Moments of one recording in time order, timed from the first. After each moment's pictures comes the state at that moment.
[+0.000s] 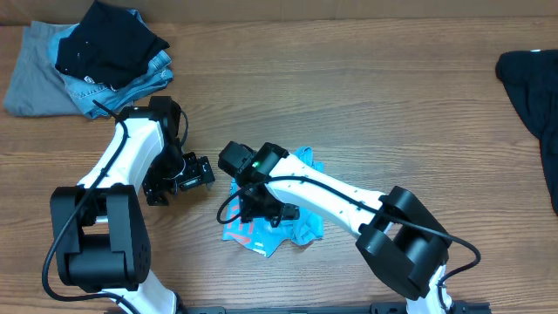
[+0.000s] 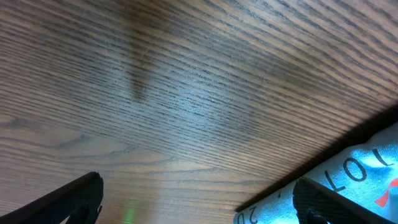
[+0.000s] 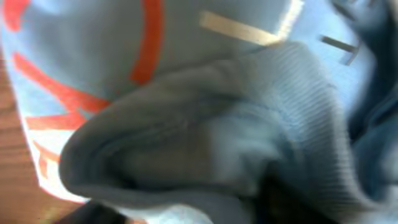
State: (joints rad) left arm 0.00 1.83 1.22 -1.16 0.08 -0.39; right arm 0.92 2.04 1.54 -1.11 -0.10 0.84
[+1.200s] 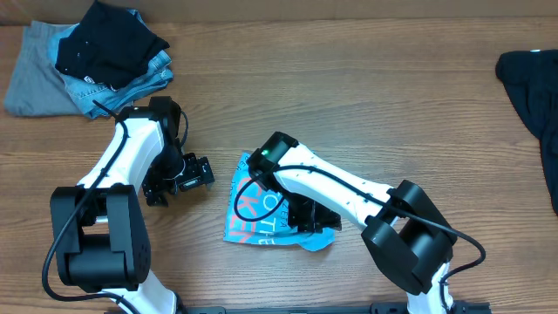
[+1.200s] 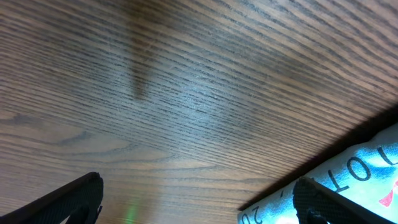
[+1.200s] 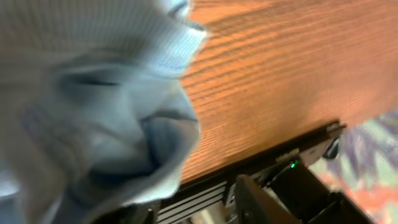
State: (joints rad) left arm 0.00 1.83 1.22 -1.16 0.07 -0.39; right arm 0.86 2.04 1.55 -1.64 0.09 0.89
